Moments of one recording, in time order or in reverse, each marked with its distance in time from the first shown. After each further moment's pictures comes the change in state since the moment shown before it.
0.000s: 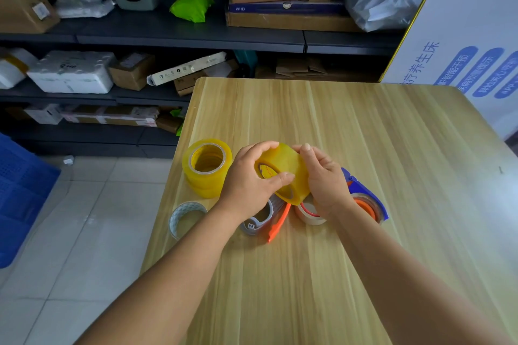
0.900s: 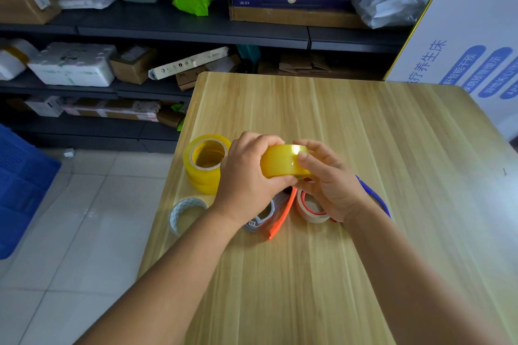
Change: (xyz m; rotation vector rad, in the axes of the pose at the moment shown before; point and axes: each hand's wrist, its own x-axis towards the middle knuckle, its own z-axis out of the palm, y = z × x) left_hand -0.010 0.021 -0.010 0.235 0.129 0.158; right_hand -0.002 -0.006 -0.015 0.170 -0.262 0.109
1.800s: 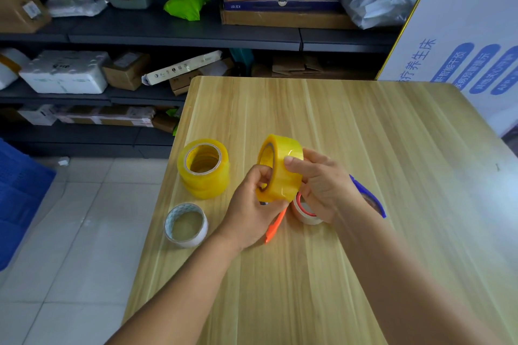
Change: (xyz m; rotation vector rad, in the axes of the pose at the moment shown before) left_hand -0.030 -0.022 0.035 -0.554 -0.210 -0.239; right_hand -0.008 -0.014 0.024 0.181 0.188 0.125
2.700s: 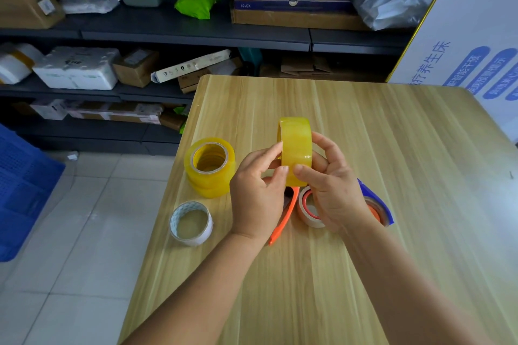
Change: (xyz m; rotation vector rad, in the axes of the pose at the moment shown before) left_hand 0.008 0.035 0.012 0.137 0.461 0.186; right_hand -0.002 0.009 -0.009 -0.076 -0.160 -0.318
